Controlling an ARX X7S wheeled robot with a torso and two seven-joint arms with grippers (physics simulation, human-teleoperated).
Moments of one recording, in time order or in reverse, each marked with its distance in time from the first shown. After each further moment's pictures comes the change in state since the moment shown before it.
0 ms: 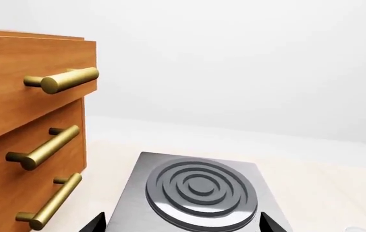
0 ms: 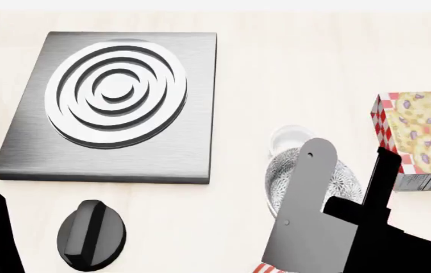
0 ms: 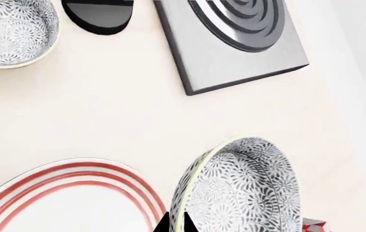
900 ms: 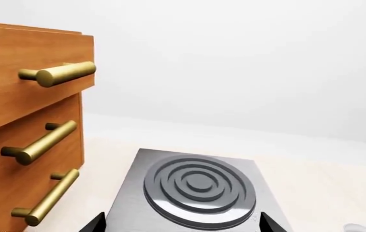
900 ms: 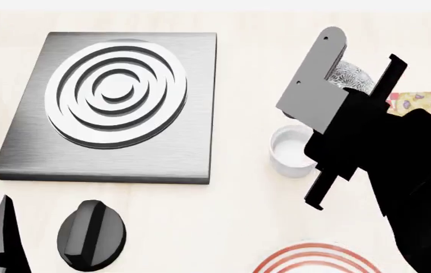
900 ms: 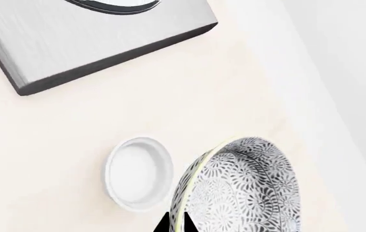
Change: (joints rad) left arm 0.000 0.036 0.004 -0.022 0.029 -0.002 0.032; right arm 0.105 -0.363 -0.170 0.810 -0.357 -0.287 -0.040
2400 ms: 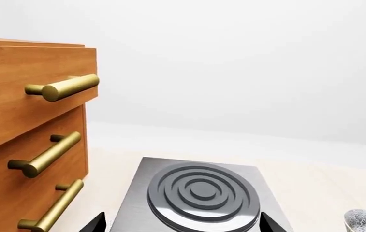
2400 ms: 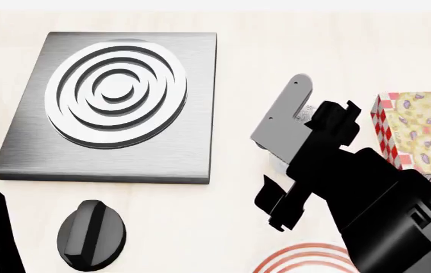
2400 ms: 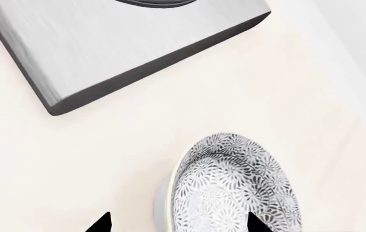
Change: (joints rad) left arm 0.003 0.027 -0.036 0.033 0.037 -0.037 0.038; right arm -0.158 -0.165 0.023 0.294 0.003 -0.232 0.060
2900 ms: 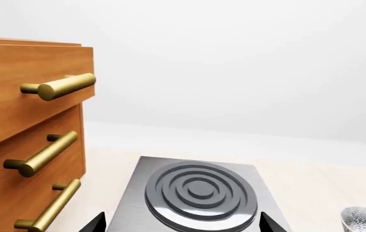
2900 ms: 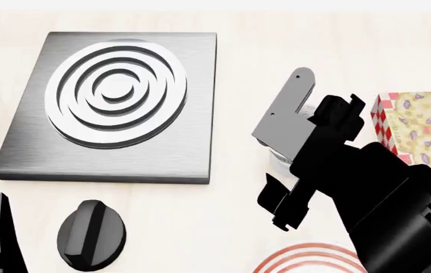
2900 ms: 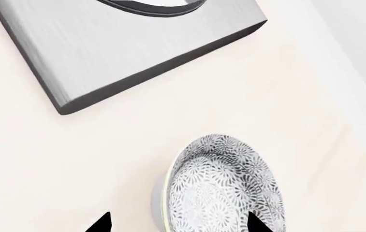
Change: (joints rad) left arm 0.004 0.019 -0.003 0.001 0.017 -0.009 0.025; right arm 0.024 0.046 -0.003 -0.104 0.014 0.066 -0.017
